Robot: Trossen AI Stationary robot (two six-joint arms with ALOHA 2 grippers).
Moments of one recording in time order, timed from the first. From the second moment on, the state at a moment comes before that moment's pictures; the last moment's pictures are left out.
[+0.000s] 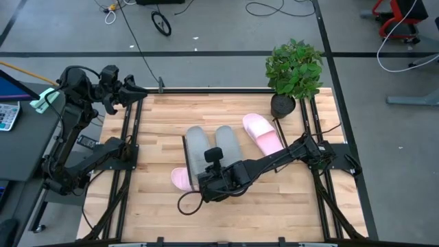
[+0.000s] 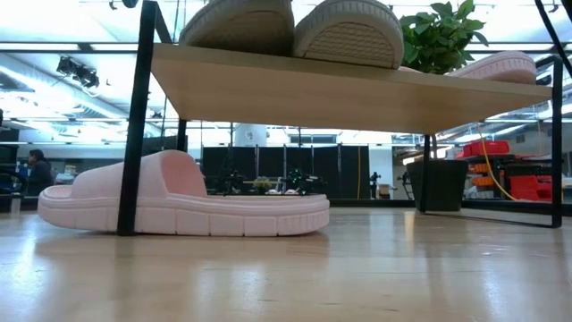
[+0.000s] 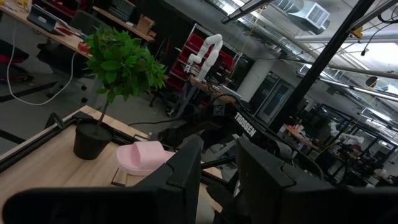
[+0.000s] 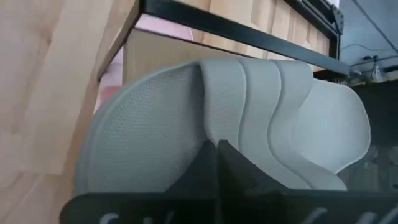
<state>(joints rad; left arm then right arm) 1.15 0.67 0.99 -0.11 1.15 -0.68 0.38 2.24 2.21 -1.13 0.54 -0.02</state>
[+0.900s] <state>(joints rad) 1.15 0.67 0.99 -0.11 1.15 -0.67 0.39 2.20 2.21 -1.02 0.45 0.08</state>
